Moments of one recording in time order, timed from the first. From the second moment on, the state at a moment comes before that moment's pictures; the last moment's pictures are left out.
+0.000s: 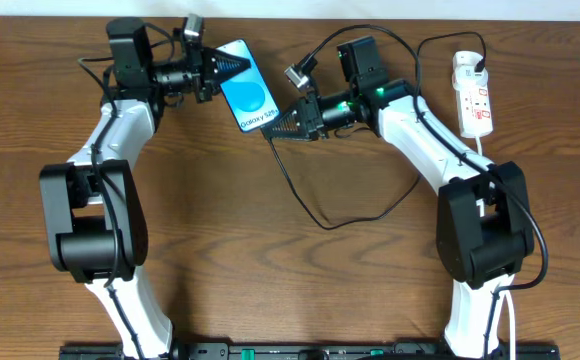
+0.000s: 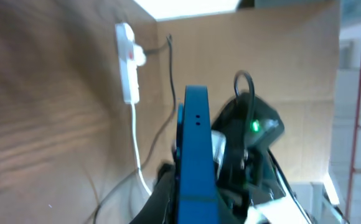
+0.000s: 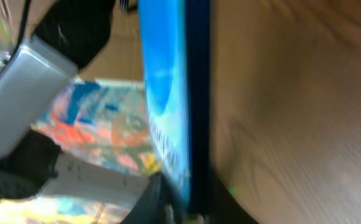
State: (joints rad) left arm 0.05 2.04 1.43 0.20 1.40 -1.05; right arm 0.37 2.09 1.61 -0.44 -1.30 0.44
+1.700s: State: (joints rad) left arm -0.24 2.14 1.40 -0.08 1.22 -0.85; right arm 0.23 1.57 1.61 -1.00 -0.51 0.23
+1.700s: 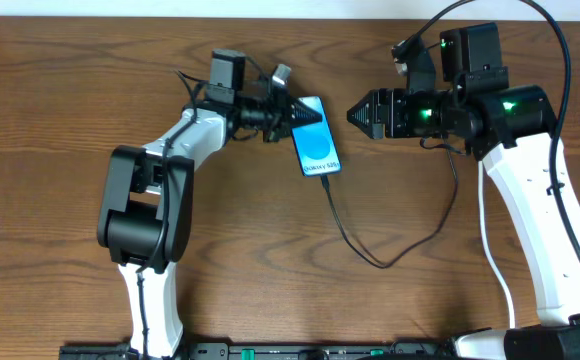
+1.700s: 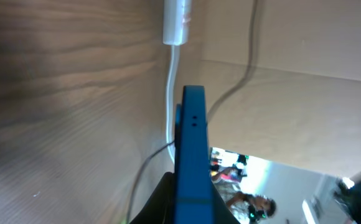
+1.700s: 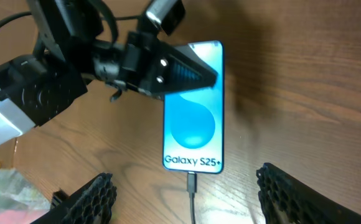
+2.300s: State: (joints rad) left arm -0.26 2.14 1.40 -0.50 0.93 -0.43; right arm 0.23 1.57 1.61 -1.02 -0.49 0.23
